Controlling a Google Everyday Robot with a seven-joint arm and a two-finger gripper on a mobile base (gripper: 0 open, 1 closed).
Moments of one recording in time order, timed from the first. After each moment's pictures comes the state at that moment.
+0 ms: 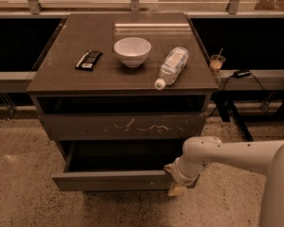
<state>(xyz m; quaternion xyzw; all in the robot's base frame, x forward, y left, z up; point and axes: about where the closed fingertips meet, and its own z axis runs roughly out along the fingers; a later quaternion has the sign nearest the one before) 0.483 -0.135 0.424 -0.74 0.65 0.11 0.11</state>
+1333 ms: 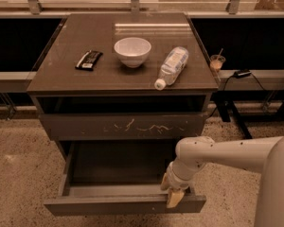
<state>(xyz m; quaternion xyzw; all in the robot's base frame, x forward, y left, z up) 0.461 -0.111 0.432 -0.76 0.64 0.14 0.08</state>
